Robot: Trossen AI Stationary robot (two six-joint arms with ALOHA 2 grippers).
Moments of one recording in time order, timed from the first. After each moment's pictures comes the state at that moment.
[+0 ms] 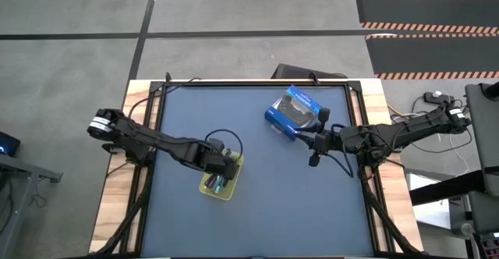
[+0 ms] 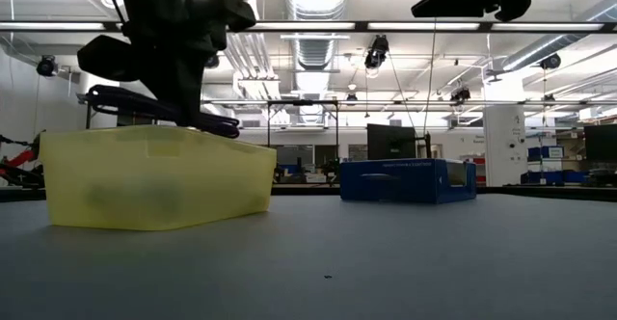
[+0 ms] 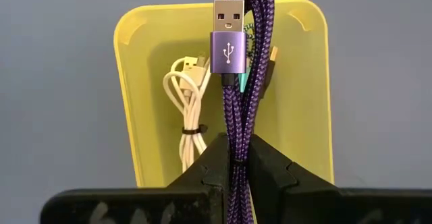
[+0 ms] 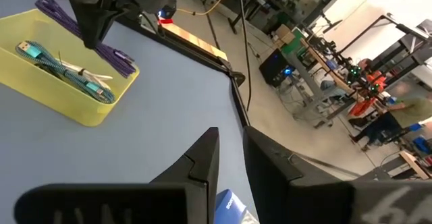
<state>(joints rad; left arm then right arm) -0.26 1.56 1.16 -0.88 -0.22 -1.43 0.22 0.92 0.62 0.04 0.52 -0.49</state>
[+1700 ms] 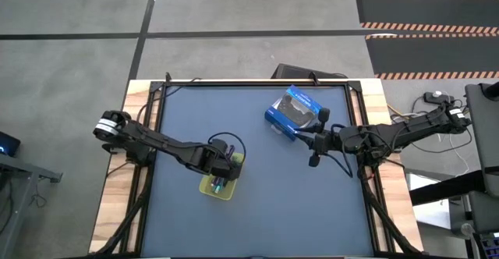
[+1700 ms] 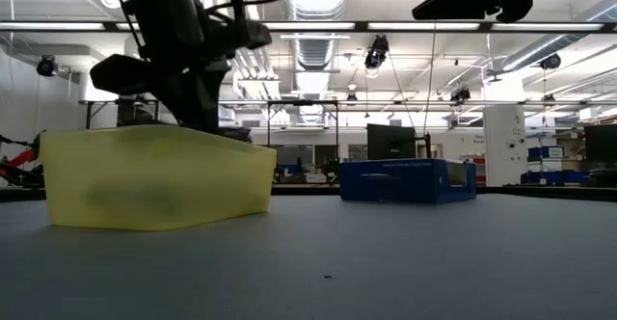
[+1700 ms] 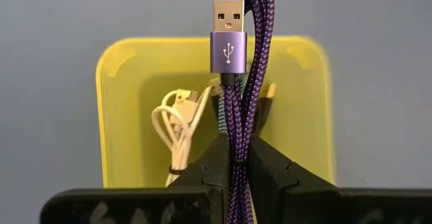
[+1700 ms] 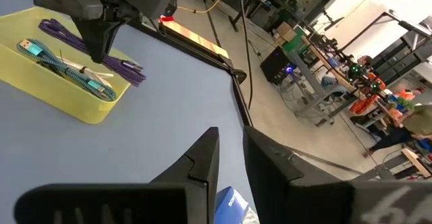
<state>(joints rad) -0.27 1.63 1.15 -0.81 -0.35 -1.49 0.22 0.92 0.61 0.03 0.52 -0.48</state>
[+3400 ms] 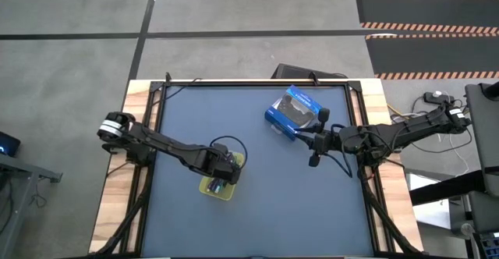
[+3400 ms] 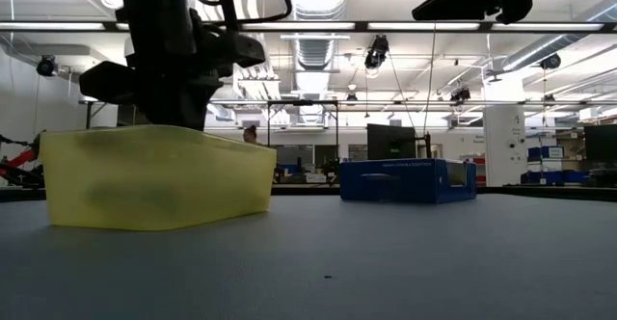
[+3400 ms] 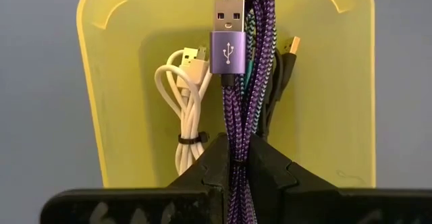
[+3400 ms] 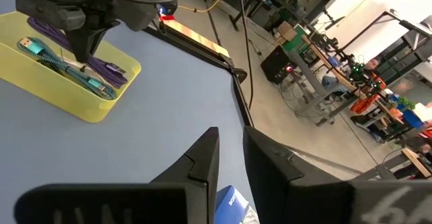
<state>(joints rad) -0.28 1.67 1.15 -0.83 -0.23 -1.46 0.22 0.92 0.61 0.03 0.52 -0.48</state>
